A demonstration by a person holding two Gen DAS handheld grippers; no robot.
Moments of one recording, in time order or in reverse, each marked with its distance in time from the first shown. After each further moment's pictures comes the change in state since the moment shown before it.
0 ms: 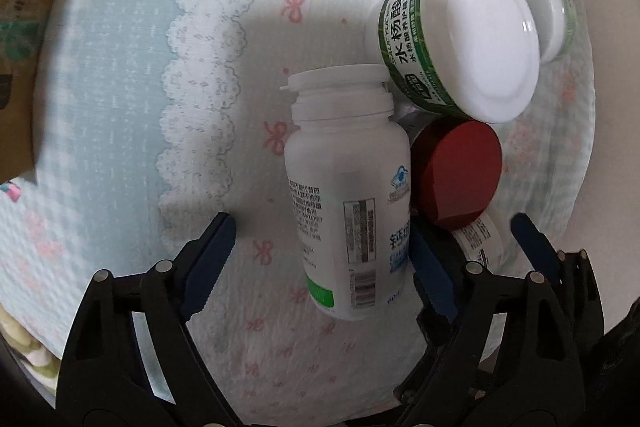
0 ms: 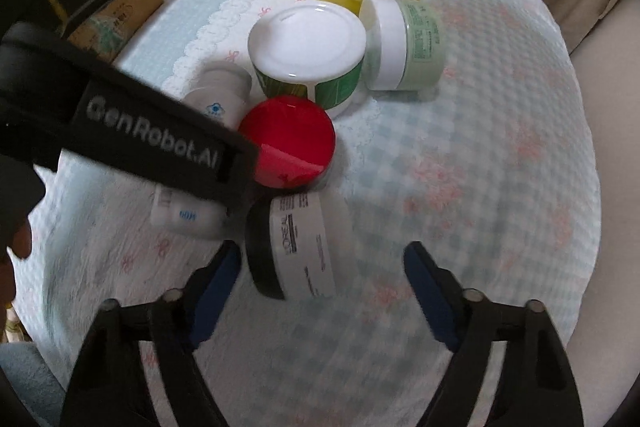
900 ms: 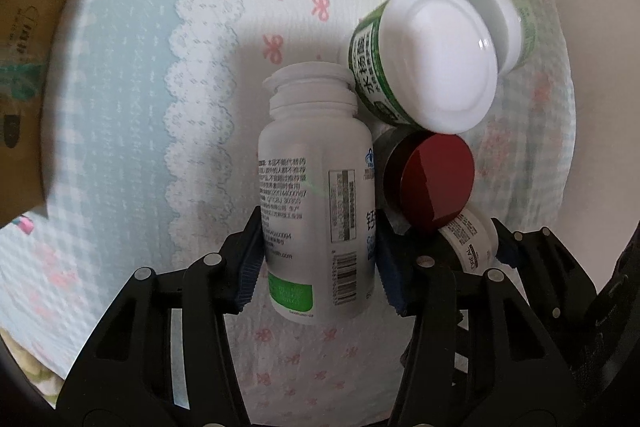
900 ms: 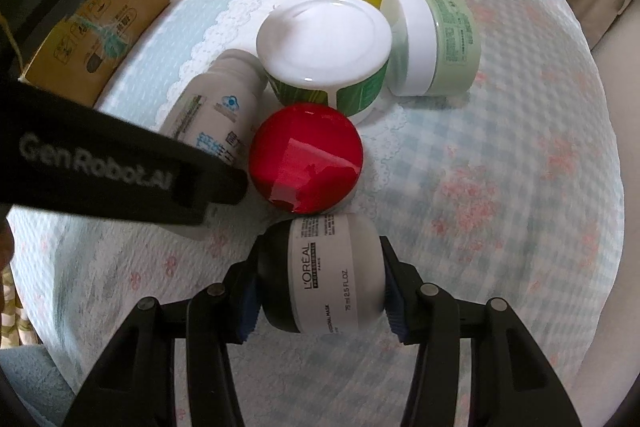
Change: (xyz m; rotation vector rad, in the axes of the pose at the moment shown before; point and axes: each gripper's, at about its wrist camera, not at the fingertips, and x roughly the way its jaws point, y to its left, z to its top) left arm -0.021 0.000 -0.002 0.081 -0.089 -0.039; right arm 0.004 0.001 0.013 -0.009 -0.001 0.061
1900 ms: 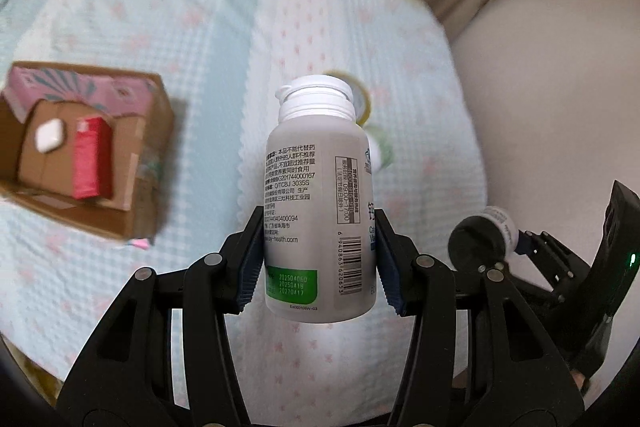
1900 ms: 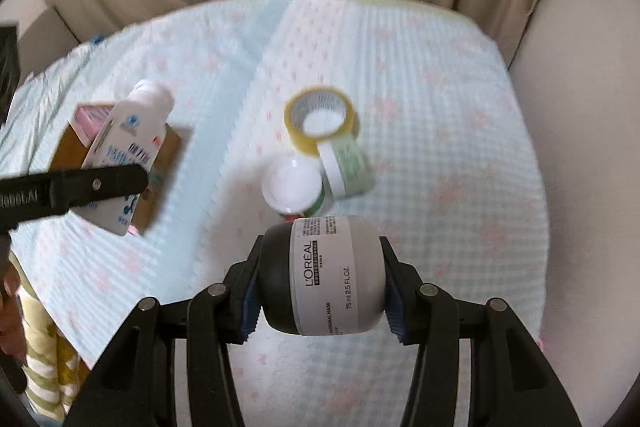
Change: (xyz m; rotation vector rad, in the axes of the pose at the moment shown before) left arm -0.221 -0.004 -0.057 0.070 -0.424 -0.106; right arm -0.190 -0.018 0.021 0.233 -0.221 -0.043
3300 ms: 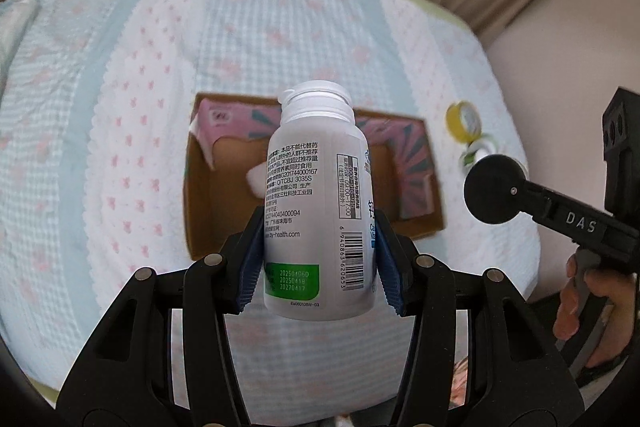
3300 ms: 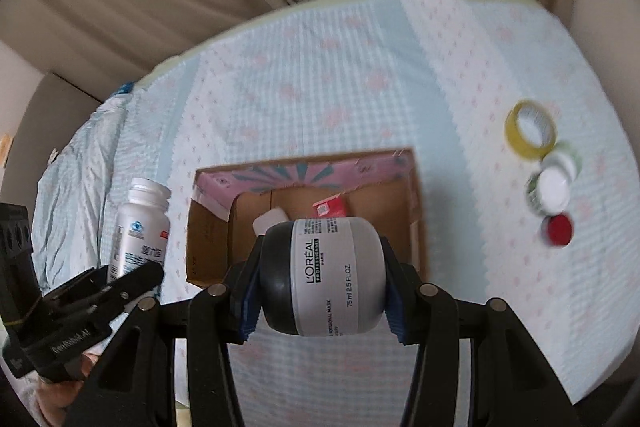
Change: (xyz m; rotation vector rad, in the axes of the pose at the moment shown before) left arm -0.120 0.354 0.082 0.132 0.069 -0.013; right arm 0.053 0.329 0.100 0.297 0.102 0.130
